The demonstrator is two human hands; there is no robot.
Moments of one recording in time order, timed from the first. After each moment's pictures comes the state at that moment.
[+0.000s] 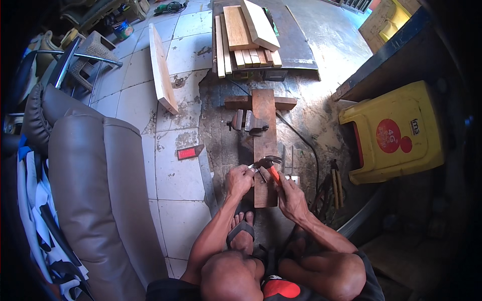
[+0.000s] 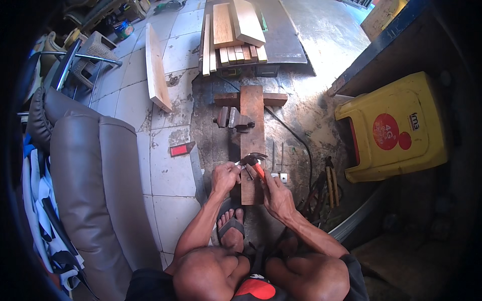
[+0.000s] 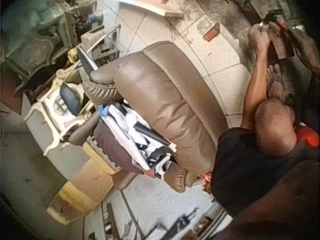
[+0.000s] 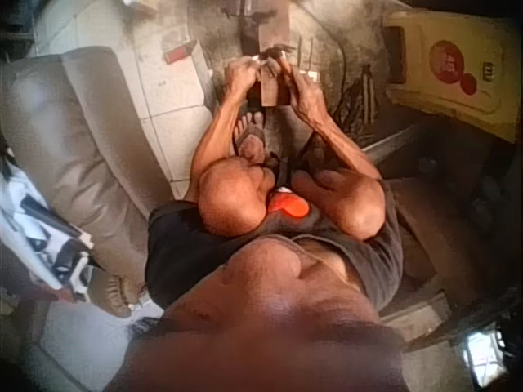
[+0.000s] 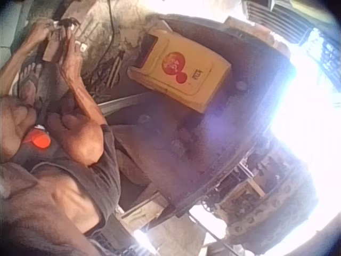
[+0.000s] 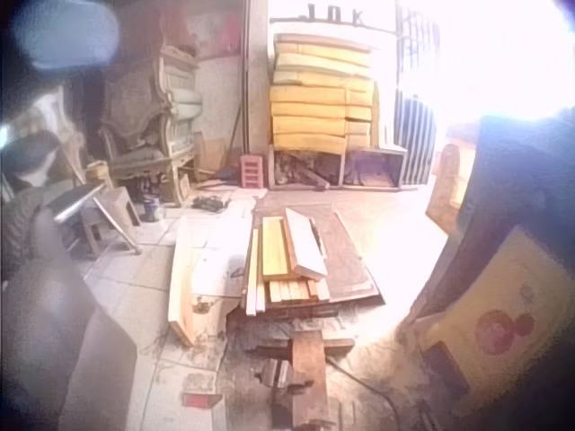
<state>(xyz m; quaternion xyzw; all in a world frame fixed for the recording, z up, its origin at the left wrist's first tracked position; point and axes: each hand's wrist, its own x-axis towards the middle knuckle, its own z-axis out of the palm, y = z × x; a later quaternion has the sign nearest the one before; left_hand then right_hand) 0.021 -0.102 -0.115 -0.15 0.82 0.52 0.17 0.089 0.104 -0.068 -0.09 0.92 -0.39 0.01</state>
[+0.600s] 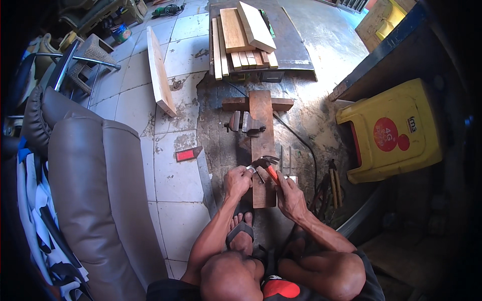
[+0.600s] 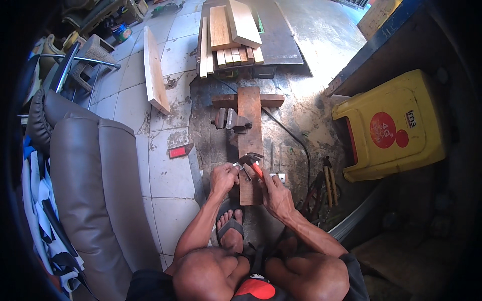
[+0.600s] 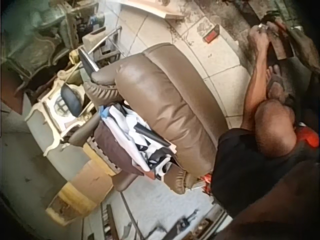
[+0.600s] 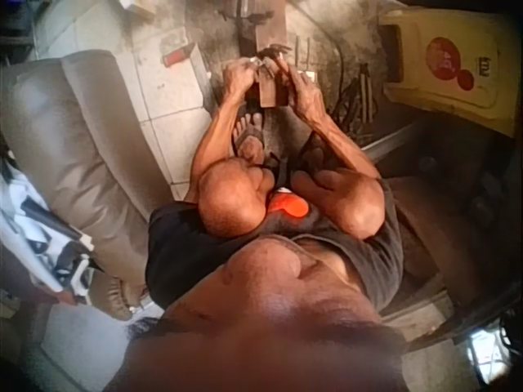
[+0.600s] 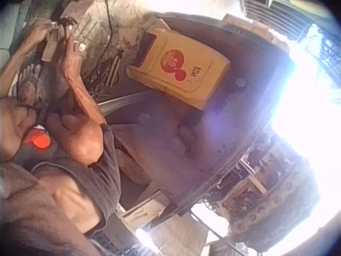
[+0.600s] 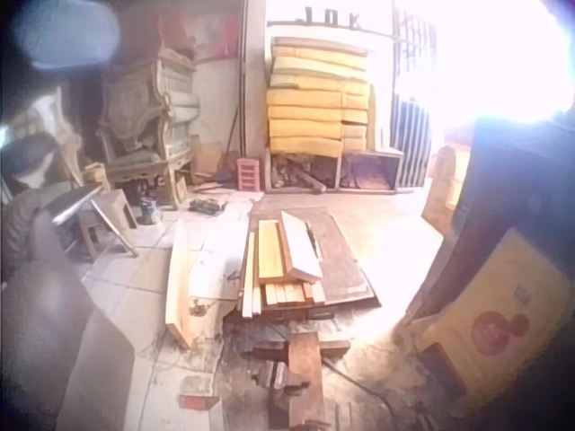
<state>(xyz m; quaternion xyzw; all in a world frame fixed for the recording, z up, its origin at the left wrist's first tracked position) 0.019 -0.098 -0.111 -0.16 0.81 0.53 0.18 0.091 0.106 -0.072 -0.09 0.93 -0.35 0.03</state>
